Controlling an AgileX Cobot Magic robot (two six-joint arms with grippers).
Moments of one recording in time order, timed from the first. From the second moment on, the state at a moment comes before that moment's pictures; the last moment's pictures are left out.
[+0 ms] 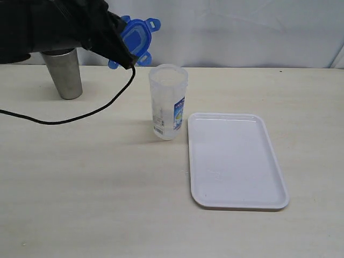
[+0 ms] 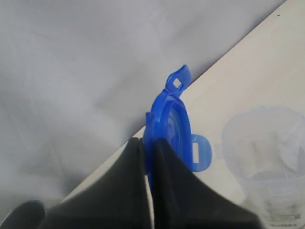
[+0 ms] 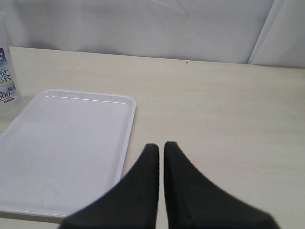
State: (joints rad) left arm -0.52 1.61 -1.13 -1.66 -0.11 2.11; right arm 0.00 0.01 0.00 -0.06 0.34 -0.04
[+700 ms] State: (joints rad) left arm -0.53 1.69 -1.20 -1.48 -0.15 2.05; right arm 0.00 0.01 0.00 -0.06 0.34 -0.04
